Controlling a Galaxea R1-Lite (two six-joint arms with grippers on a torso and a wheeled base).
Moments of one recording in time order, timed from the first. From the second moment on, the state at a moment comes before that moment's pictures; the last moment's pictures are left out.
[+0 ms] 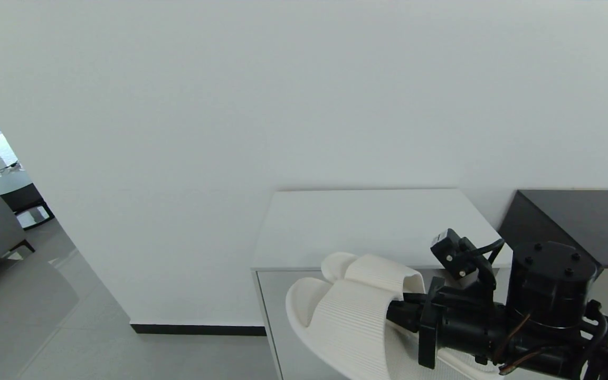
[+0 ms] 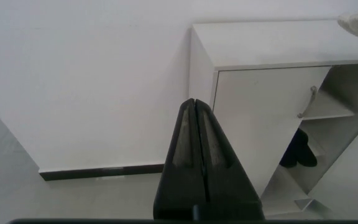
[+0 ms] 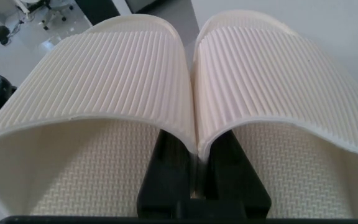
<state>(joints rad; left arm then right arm) 0.00 0.00 0.00 0.00 -0.07 0.01 0.73 1.76 -0.44 -1.16 0.39 0.21</state>
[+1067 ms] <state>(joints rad) 0.00 0.00 0.00 0.00 -0.04 0.01 0.72 1.93 -0.26 -1.57 0.51 0.20</state>
